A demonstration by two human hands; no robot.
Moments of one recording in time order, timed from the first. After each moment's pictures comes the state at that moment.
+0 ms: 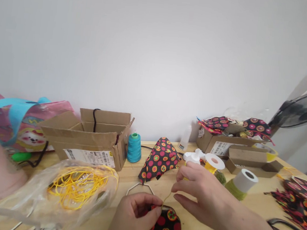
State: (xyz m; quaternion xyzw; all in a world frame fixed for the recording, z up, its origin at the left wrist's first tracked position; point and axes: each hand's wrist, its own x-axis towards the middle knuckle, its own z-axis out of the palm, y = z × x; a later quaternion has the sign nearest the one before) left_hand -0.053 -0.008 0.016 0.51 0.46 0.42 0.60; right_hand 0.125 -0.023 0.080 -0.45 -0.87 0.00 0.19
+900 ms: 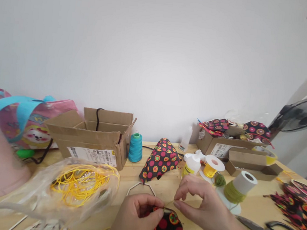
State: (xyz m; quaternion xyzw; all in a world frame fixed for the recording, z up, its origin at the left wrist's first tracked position) left_hand -0.049 -0.012 0.011 0.51 0.45 0.42 0.60; right_hand 0.122 -0.031 0.047 -0.51 -0.77 0.19 0.35
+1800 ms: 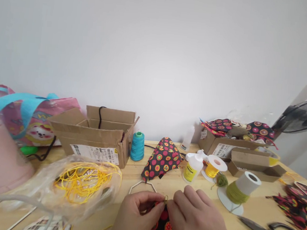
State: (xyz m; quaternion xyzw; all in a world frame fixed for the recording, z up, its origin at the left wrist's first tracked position) left_hand -0.049 -0.013 0.013 0.51 0.48 0.44 0.57; right_hand 0.082 -0.047 0.044 -0.45 -0.81 -0.28 0.24
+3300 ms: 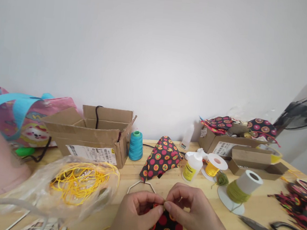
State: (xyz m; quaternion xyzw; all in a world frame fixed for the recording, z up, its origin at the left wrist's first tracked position) left_hand -0.049 -0.009 0.009 0.49 0.45 0.42 0.62; right_hand 0.096 -0.033 0.029 -0.55 -0.62 0.39 0.39
